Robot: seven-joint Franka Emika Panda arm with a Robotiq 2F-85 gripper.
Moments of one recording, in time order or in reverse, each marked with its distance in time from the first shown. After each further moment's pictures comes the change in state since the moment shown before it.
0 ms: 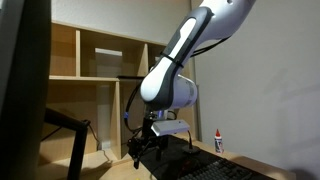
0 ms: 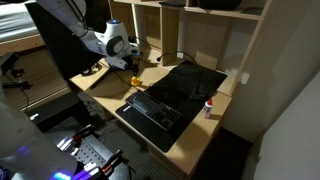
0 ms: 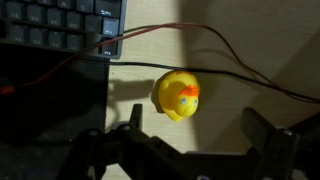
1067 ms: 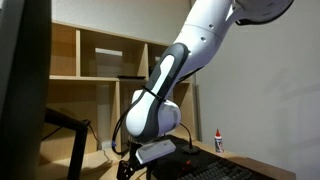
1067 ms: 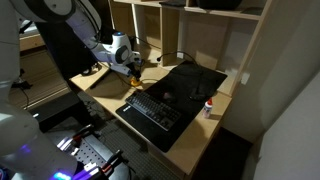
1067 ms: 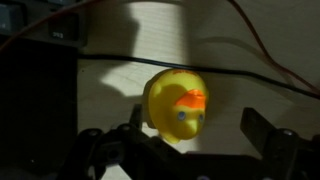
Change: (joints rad) arm 0.107 0.270 -0.076 0.208 -0.099 0.023 0.116
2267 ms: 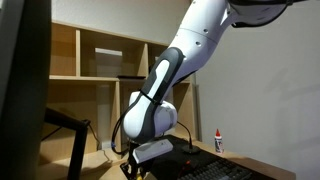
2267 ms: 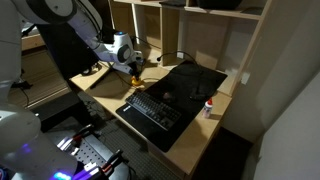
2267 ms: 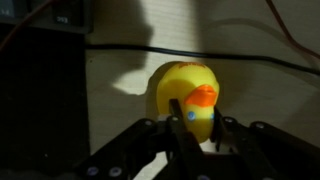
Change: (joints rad) arm 0.058 0.035 -0.072 0.059 -0.006 -0.026 0.059
